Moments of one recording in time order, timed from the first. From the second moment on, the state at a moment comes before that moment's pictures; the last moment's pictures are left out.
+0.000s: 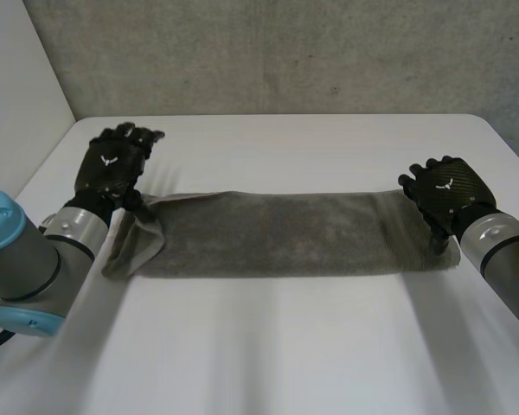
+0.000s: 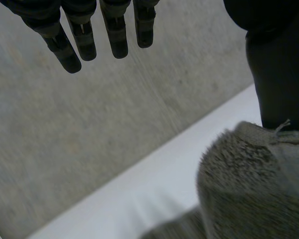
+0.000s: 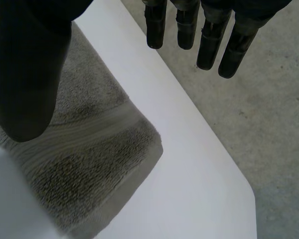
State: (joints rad) left arm 4.49 -2.01 -1.75 3.82 -1.32 3.34; right arm 1.76 -1.28 1.70 -0.16 1.38 2.46; left_hand 0.27 0.27 0.26 0.27 0.23; right_hand 0.24 0.25 0.25 0.26 0.06
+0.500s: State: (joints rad) left arm 4.51 -1.87 -1.74 3.51 -1.28 3.16; right arm 1.73 -1.28 1.77 -0.16 1.38 2.46; left_hand 0.26 0.26 0.25 0.28 0.22; right_hand 0.23 0.25 0.25 0.26 0.06
